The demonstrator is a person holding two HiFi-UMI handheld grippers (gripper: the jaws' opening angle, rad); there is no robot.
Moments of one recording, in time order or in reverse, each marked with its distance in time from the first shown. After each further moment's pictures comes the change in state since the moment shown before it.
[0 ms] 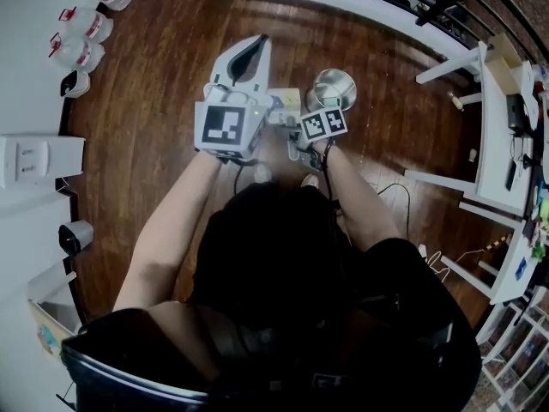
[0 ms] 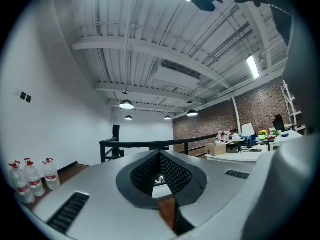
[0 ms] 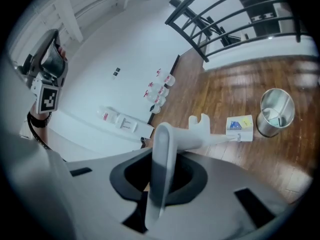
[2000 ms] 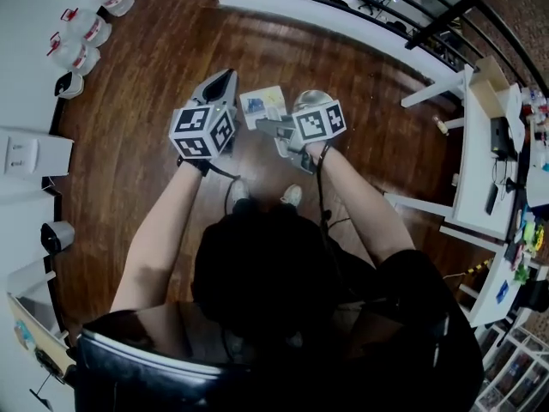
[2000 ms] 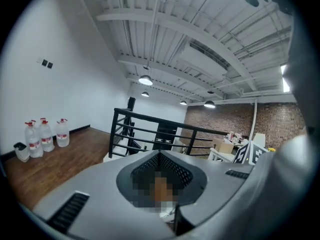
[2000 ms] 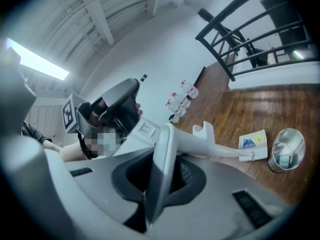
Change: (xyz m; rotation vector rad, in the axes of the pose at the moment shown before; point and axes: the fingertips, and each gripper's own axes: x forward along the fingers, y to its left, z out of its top) left arm 0.006 0.017 -0.095 -0.268 0.250 0.154; right arm -0.098 0.083 0.076 -0.233 -0.081 0.172
